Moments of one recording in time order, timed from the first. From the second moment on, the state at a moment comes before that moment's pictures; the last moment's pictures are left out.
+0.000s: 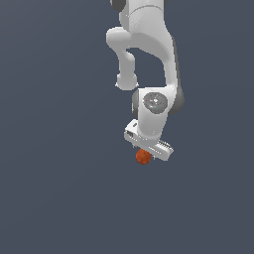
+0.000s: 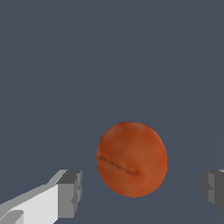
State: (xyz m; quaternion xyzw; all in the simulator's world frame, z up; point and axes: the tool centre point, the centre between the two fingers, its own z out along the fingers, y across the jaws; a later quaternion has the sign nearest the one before) arm 0.029 0.078 0.088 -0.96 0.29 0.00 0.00
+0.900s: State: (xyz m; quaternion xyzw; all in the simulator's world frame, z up) arm 0.029 0.079 0.047 -0.96 0.29 0.00 0.00
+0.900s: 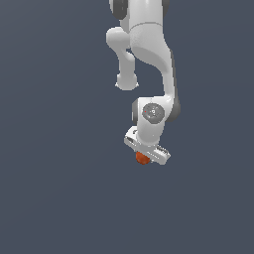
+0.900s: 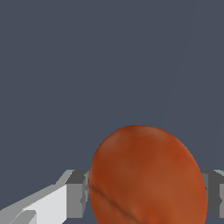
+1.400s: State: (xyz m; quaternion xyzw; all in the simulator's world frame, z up) arm 0.031 0.074 0.052 -0.96 0.29 0.00 0.00
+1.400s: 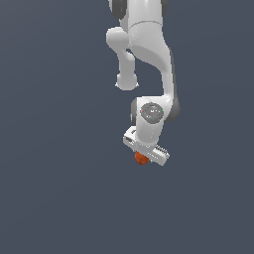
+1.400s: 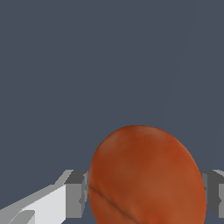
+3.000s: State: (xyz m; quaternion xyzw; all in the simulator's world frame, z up) arm 0.132 -0.084 0.217 -0.96 0.29 0.00 0.00
